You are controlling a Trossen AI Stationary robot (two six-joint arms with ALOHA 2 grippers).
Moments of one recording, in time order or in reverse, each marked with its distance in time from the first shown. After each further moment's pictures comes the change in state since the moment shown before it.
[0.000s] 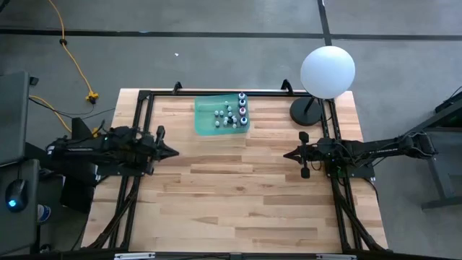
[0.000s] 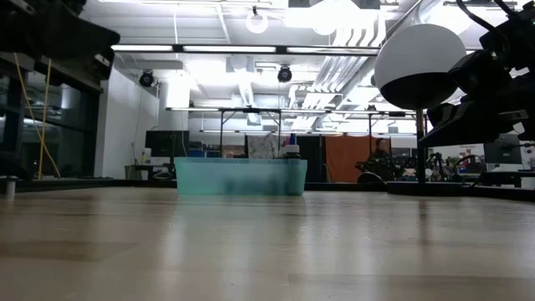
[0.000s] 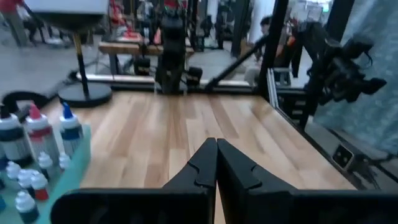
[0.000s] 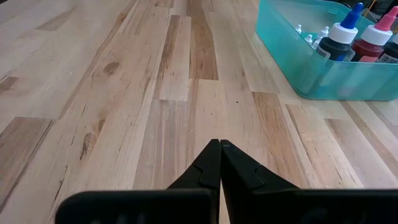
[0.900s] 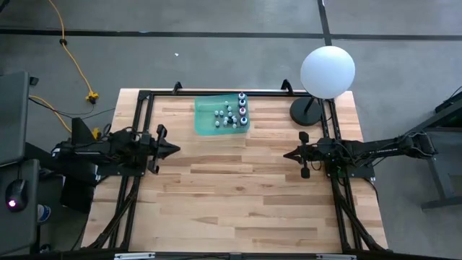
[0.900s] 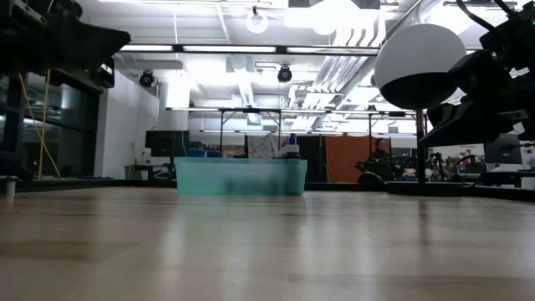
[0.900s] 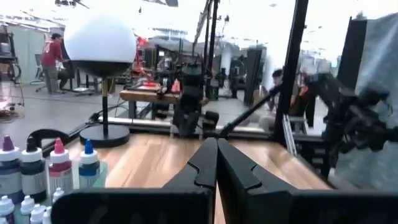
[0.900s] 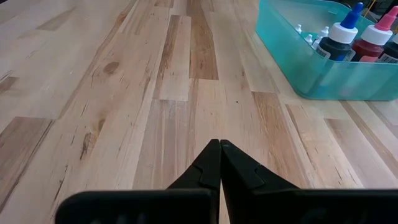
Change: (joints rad) left arm 0.000 -0.102 -0.208 0.336 -0.087 -0.028; right arm 0.000 0.000 0.000 0.000 0.000 0.000
